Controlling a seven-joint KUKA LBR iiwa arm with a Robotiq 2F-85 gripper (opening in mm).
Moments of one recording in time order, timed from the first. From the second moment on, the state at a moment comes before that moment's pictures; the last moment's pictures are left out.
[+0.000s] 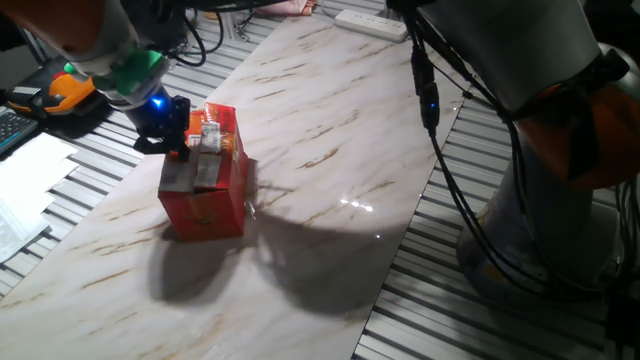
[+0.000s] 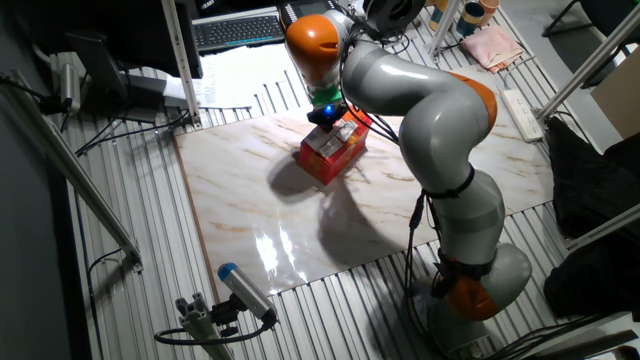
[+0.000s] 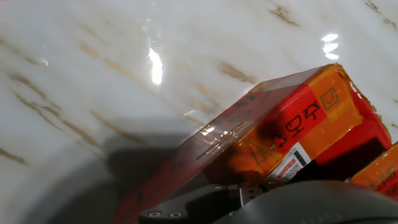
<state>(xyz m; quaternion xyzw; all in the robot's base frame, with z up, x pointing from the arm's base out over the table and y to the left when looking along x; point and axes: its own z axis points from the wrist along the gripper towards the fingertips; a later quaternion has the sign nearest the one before) 0.613 0.141 0.153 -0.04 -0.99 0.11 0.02</state>
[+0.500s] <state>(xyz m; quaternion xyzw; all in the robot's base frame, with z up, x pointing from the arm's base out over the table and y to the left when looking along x) 0.616 0.140 0.145 -0.04 -0.99 0.10 0.01</state>
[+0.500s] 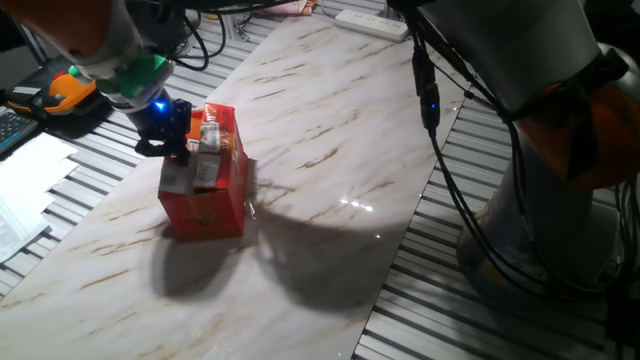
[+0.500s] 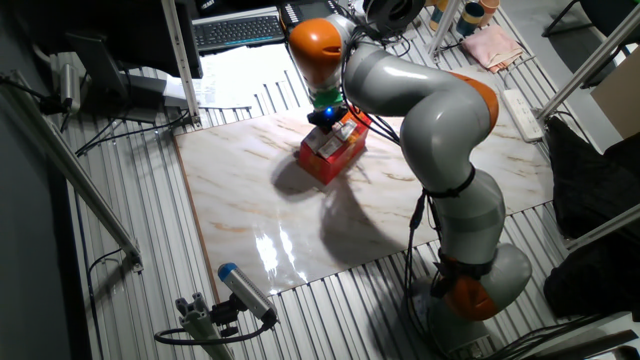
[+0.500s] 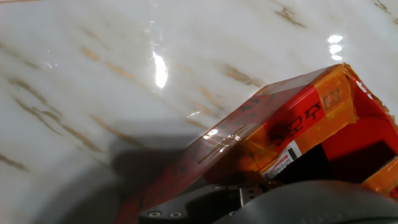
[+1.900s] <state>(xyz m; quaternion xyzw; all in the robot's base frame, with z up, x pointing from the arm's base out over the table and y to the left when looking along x) 0.607 0.135 0.194 -0.04 -1.00 0.05 0.01</state>
